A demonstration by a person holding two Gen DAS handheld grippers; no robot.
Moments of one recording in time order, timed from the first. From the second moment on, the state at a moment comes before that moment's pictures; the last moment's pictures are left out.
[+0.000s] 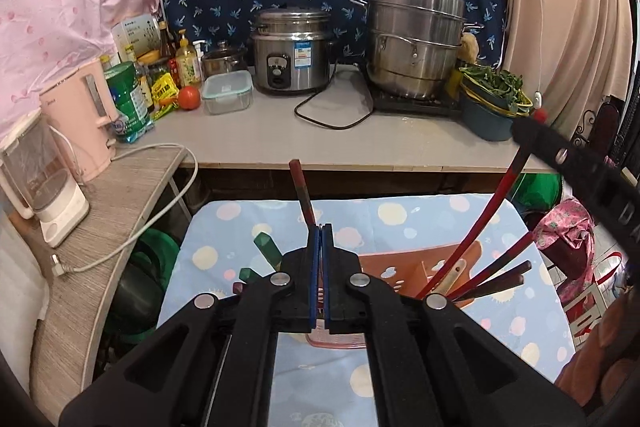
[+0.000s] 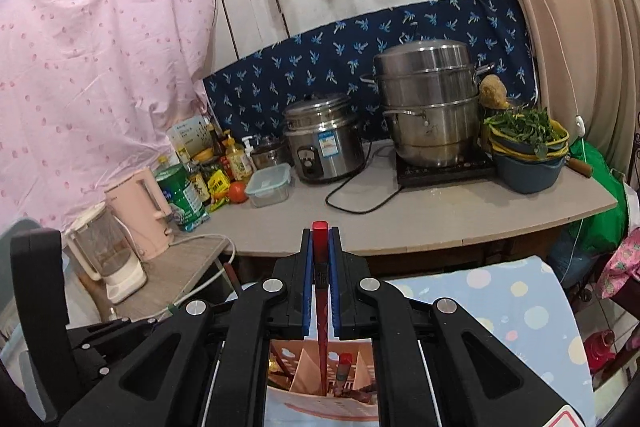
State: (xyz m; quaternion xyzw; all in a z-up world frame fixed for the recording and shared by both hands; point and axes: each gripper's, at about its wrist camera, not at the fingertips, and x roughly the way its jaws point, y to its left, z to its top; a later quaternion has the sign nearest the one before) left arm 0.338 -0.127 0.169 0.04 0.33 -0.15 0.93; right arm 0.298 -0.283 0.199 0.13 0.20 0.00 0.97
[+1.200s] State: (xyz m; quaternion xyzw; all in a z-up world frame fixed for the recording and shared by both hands) left arm 0.198 -0.096 0.129 0.05 0.31 -0.10 0.94; right arm 0.144 -0.243 0.122 0.08 0.30 -0.01 0.95
